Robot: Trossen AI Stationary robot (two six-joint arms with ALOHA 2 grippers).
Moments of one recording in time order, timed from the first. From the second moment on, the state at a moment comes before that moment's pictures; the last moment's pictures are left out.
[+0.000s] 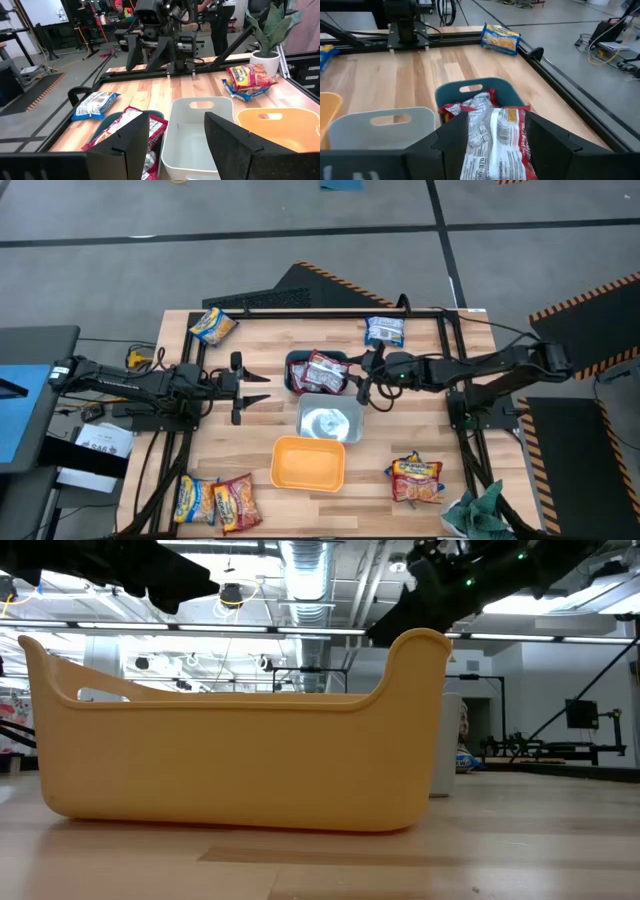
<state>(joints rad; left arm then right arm) -0.08 0.66 0.36 0.27 -0.21 0.11 -0.05 1.29 0.68 0.28 0.30 0.03</state>
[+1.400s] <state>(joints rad) -0.08 0.66 0.36 0.27 -0.22 0.11 -0.09 1.90 1.28 -0.31 0.39 0.30</state>
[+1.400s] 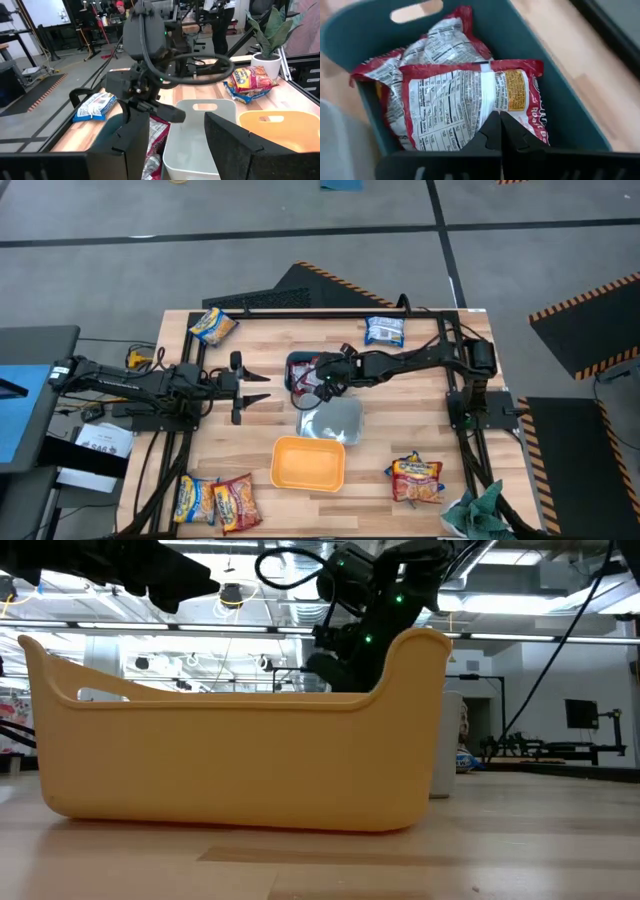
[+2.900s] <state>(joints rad) -0.08 0.66 0.36 0.27 -0.22 0.10 -0.04 1.84 1.28 -0.24 0.35 0.23</state>
